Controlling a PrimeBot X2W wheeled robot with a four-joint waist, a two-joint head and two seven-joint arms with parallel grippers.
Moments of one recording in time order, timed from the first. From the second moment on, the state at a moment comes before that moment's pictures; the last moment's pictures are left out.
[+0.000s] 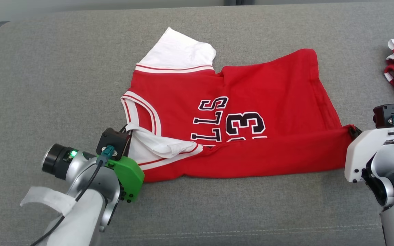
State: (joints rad) left arm -0.33 0.25 -0.41 0.21 -0.12 0.02 0.20; right arm -0.26 -0.17 -0.13 0.11 0.09 0.13 0.58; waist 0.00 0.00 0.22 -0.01
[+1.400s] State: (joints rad) left arm -0.22 0.23 -0.42 0.33 -0.18 0.11 0.05; right arm -0.08 -0.13 -0.23 0.06 0.12 0.13 0.47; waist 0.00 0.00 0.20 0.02
